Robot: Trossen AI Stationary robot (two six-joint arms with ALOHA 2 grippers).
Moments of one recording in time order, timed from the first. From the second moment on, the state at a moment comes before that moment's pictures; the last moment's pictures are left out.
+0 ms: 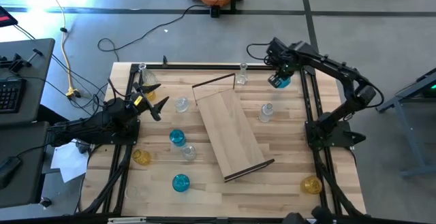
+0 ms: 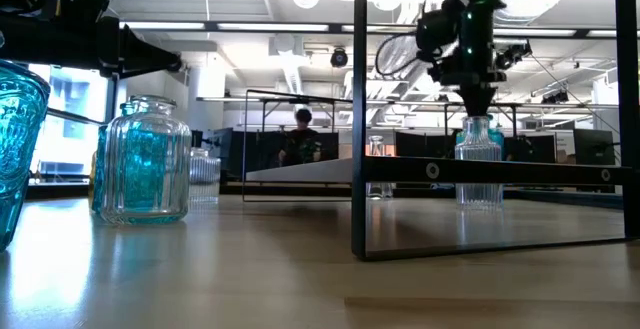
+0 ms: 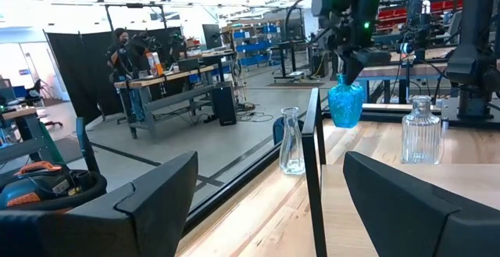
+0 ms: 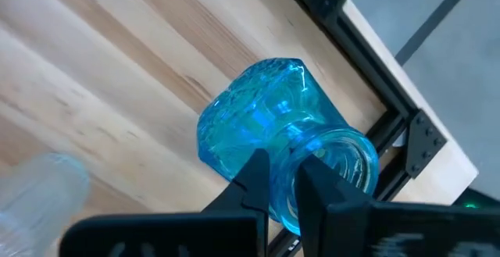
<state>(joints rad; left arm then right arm) 0.23 0.01 0.03 0.07 -0.39 0.19 -0.77 1.53 1.32 -1.19 0.24 0.00</state>
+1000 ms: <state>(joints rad) 0.23 0.01 0.03 0.07 -0.39 0.19 -0.28 1.58 1.73 -1.33 0.18 0.13</state>
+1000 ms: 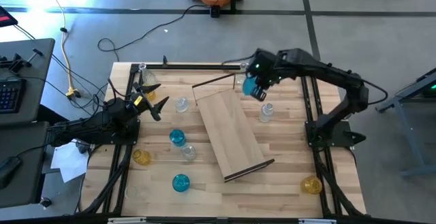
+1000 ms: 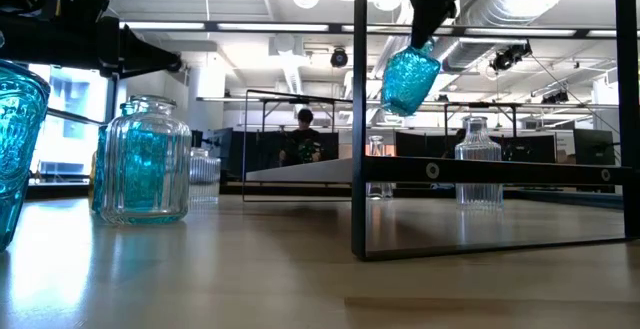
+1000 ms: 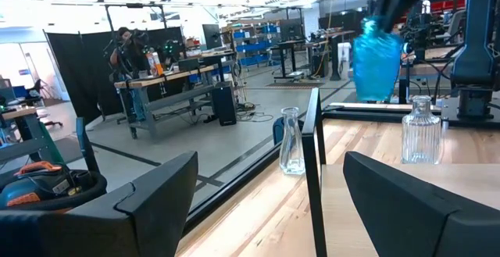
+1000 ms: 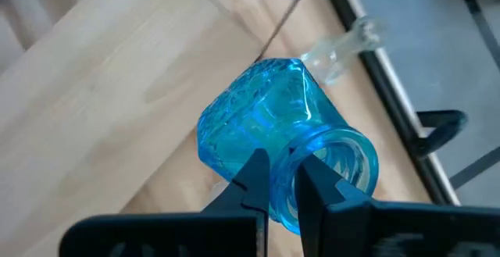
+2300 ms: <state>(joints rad) 0.23 0.01 0.03 0.07 -0.39 0.19 0.30 1.64 1.53 -1.31 0.15 0.91</state>
